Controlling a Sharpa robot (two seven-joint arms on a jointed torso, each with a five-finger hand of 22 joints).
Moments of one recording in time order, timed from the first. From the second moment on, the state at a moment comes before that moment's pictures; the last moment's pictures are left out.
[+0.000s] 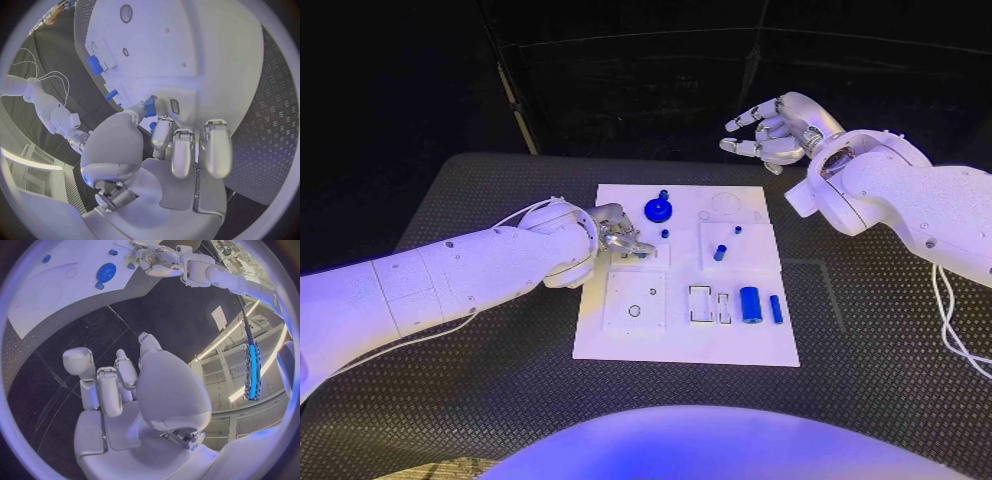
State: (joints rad) left arm 1.07 -0.66 0.02 1.41 -1.17 -0.14 -0.50; left_hand 1.05 -0.09 0.35 0.18 0.05 1.00 0.01 0.65 0.63 1.40 -0.05 1.27 1.18 1.47 -0.10 1.57 1.31 0.05 1.45 0.01 1.45 1.31; right arm 1.17 -0.79 0.16 1.46 -1.03 -0.39 -0.07; right_hand 1.40 -0.05 -0.08 0.29 0.44 0.83 0.18 0.15 0.07 1.33 0.09 1.30 1.22 1.47 0.02 1.52 1.31 0.12 1.24 0.11 1.24 0.87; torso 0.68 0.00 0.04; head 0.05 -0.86
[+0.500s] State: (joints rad) left arm 1.08 -0.66 0.02 1.40 -1.17 -0.11 -0.51; left_hand 1.05 -0.09 0.35 0.18 0.05 1.00 0.01 0.65 0.63 1.40 -0.05 1.27 1.19 1.47 -0.10 1.57 1.31 0.05 1.45 0.01 1.45 1.31; right arm 1.17 -0.79 0.16 1.46 -1.03 -0.39 -0.07; right_hand 1.40 -0.05 -0.08 0.29 0.44 0.83 0.18 0.15 0.07 1.33 0.09 1.30 1.22 1.47 0.02 1.52 1.31 0.12 1.24 0.11 1.24 0.87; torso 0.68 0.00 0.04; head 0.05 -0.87
